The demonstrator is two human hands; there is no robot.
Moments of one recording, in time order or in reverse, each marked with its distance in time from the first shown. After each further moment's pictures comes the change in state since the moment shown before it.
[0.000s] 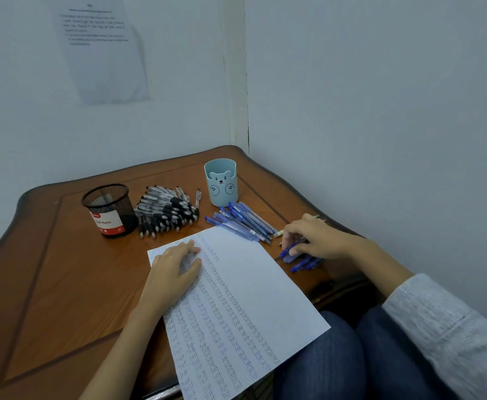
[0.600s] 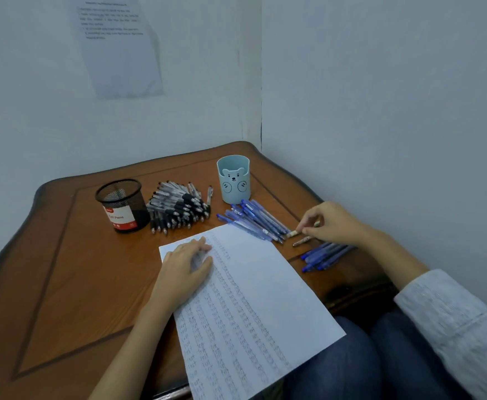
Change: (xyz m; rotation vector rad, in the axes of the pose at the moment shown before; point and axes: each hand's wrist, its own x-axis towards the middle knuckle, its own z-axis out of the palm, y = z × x) left_hand 0.000 0.000 -0.001 -0.009 -0.024 -0.011; right_hand 0.023 0.010 -0.012 0.135 0.224 0.094
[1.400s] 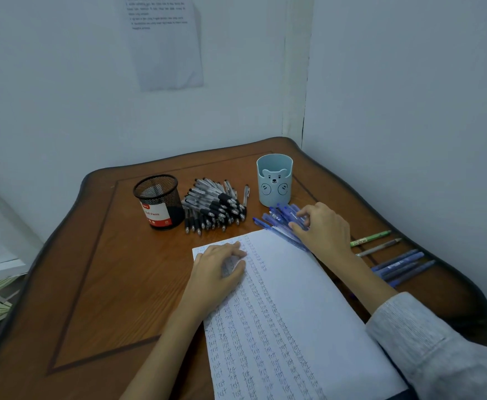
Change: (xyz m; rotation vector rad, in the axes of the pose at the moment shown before) left_hand 0.007 -0.007 0.002 -0.127 0.083 -0.026; right_hand 0.067 -0.044 0.083 -0.155 0.408 0.007
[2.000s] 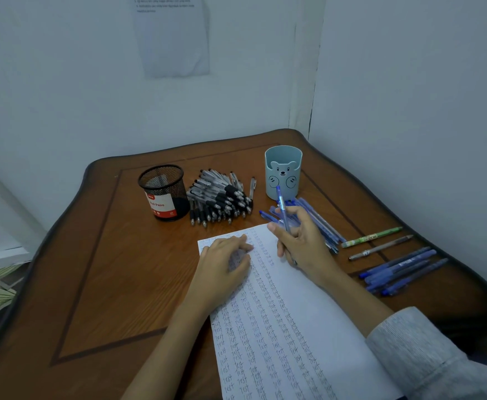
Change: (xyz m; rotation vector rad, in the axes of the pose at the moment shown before) left_hand -0.001 0.000 0.000 0.048 -0.020 0.018; right_hand -0.033 -0.038 0.020 1.089 -0.307 0.156
